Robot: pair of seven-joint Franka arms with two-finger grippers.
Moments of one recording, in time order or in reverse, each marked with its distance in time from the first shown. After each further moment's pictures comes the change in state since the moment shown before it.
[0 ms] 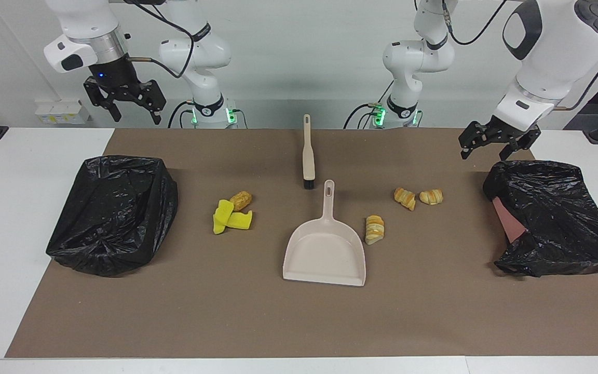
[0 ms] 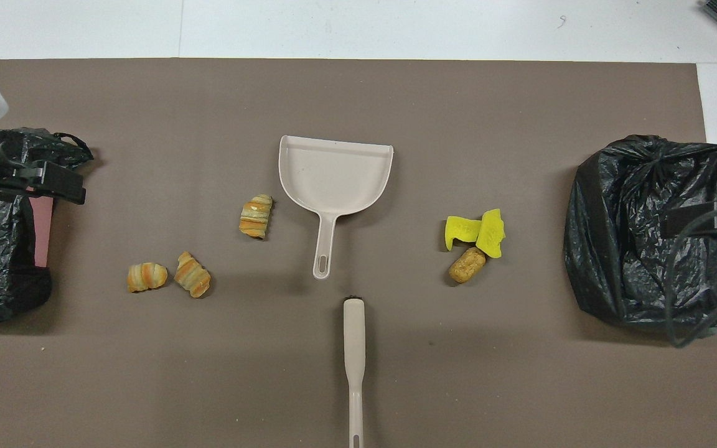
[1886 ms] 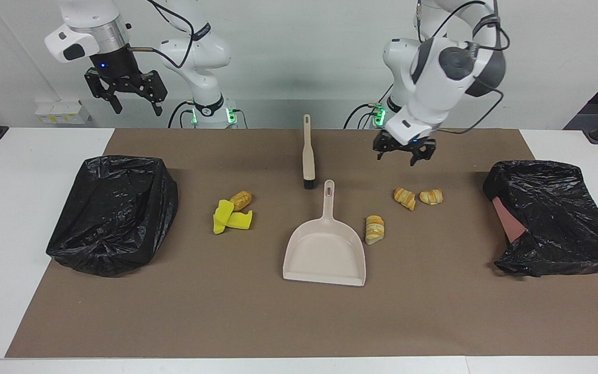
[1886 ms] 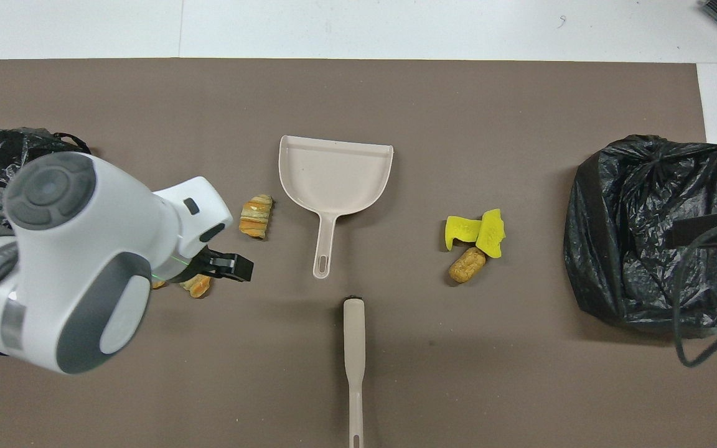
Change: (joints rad) left arm -0.320 -0.122 -0.027 -0.466 -0.089 0.275 -0.187; right arm 0.001 -0.022 0.005 -0.002 0.000 -0.022 -0.012
